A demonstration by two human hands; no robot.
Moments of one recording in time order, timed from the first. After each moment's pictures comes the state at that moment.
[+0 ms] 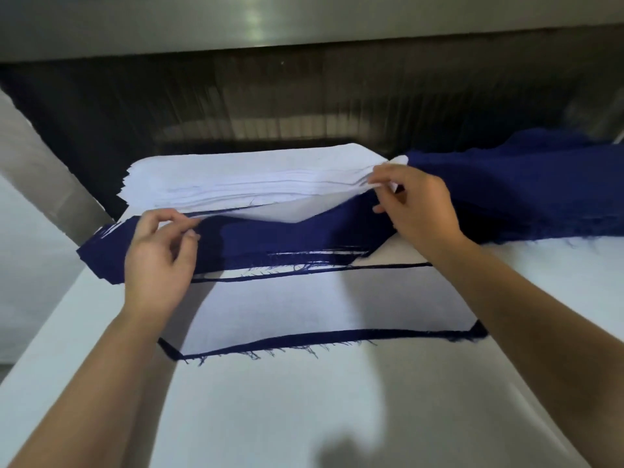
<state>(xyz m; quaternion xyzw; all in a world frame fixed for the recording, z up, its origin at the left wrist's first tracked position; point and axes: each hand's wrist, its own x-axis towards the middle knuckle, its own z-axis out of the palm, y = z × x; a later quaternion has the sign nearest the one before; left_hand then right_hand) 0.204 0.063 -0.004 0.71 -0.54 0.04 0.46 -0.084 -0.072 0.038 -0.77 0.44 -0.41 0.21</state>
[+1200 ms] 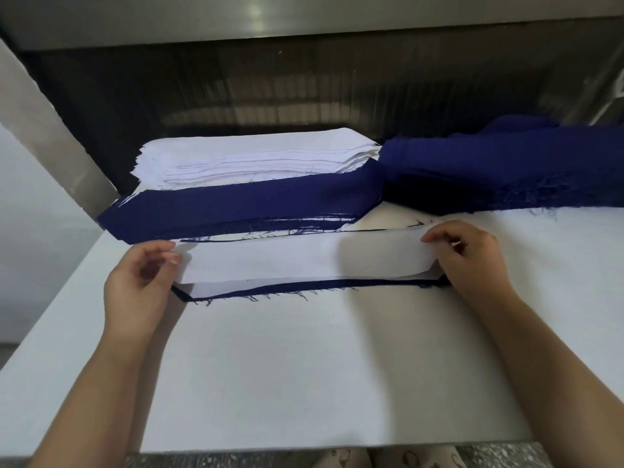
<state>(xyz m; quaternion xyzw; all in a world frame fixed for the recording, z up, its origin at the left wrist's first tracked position) 0.177 0.155 -0.019 0.73 -0.39 -0.09 0.55 -0.180 0.003 -0.018 -0.72 0.51 -0.41 0.22</state>
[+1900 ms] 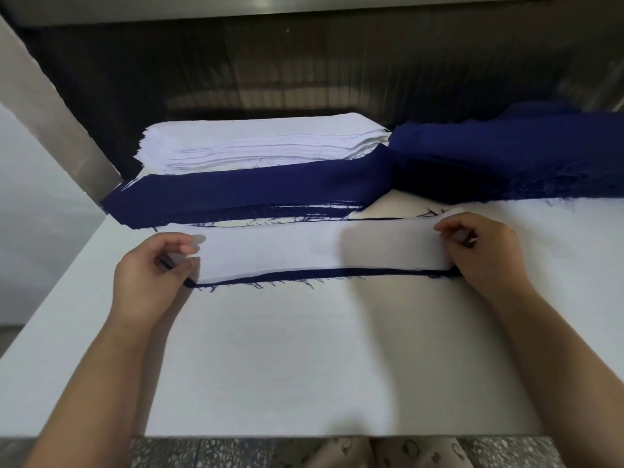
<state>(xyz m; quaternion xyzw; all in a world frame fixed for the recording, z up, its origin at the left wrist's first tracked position) 0.177 0.155 -0.020 0.76 -0.42 -0.10 0.48 -0.183 0.005 -0.015 -0.73 0.55 -0.36 0.20</state>
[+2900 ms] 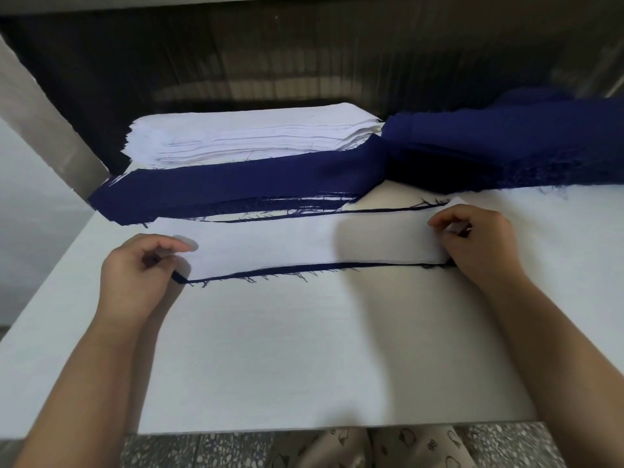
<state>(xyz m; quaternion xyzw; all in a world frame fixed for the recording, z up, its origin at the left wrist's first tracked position) 0.180 0.157 -0.026 0.73 -0.40 -0.16 0.53 -0.182 0.005 -0.015 -0.71 0.58 -0.36 0.20</state>
